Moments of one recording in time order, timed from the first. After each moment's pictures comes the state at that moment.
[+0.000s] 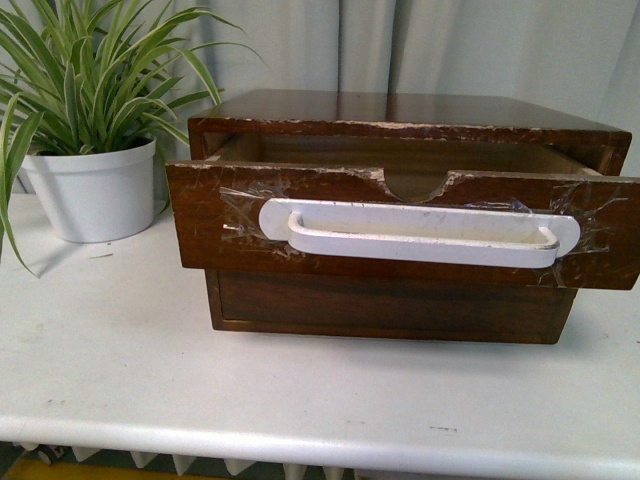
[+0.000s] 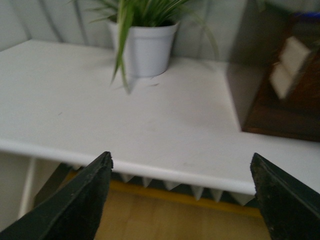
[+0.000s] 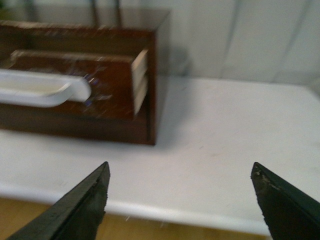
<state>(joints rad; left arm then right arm) -0.21 0.15 0.09 -0.02 -0.32 -0.04 -0.27 0.32 0.12 0.16 -0.35 -0.05</state>
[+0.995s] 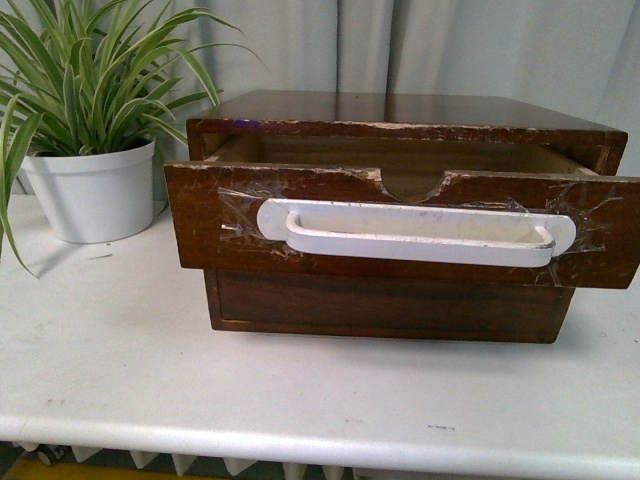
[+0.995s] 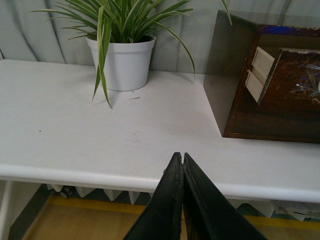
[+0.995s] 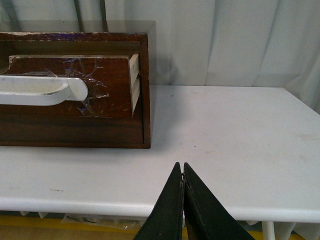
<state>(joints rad) 0.00 0.00 0.01 -0.01 0.00 -0.01 0.00 0.00 0.01 0.00 0.00 -0.01</state>
